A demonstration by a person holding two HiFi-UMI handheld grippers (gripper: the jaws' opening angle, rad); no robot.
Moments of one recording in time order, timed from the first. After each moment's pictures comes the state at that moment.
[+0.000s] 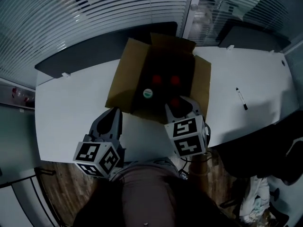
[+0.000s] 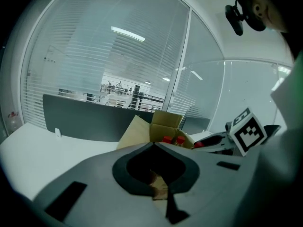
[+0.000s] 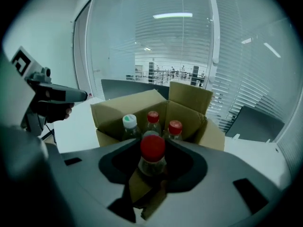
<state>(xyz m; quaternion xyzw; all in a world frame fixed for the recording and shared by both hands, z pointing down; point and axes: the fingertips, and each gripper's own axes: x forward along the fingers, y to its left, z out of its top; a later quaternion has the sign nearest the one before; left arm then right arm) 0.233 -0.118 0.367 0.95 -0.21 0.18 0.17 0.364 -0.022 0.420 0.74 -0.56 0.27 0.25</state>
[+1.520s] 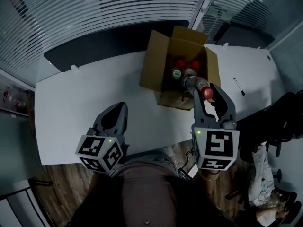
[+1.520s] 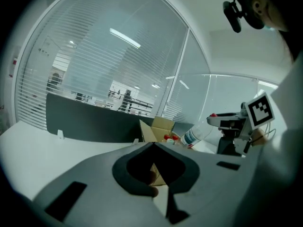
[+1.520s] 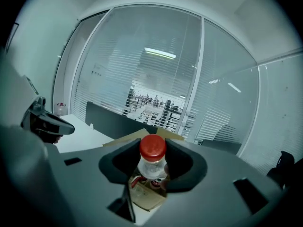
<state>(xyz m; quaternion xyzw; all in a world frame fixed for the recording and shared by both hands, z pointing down) 0.098 -0.153 0.353 0.97 -0.12 0.13 0.18 0.251 -0.013 0.265 0.88 -0.43 0.07 0.21</state>
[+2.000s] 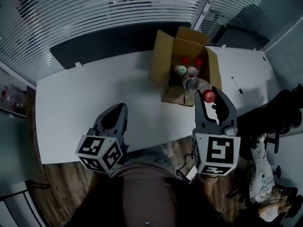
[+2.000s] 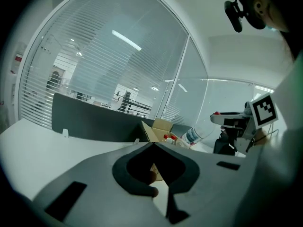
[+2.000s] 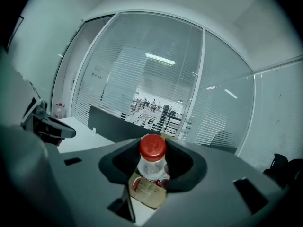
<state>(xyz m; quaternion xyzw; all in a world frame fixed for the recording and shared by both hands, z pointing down) 0.043 -0.160 0.351 0.97 -0.11 0.12 0.19 0.184 -0.011 0.244 0.89 -0.41 0.04 0.21</state>
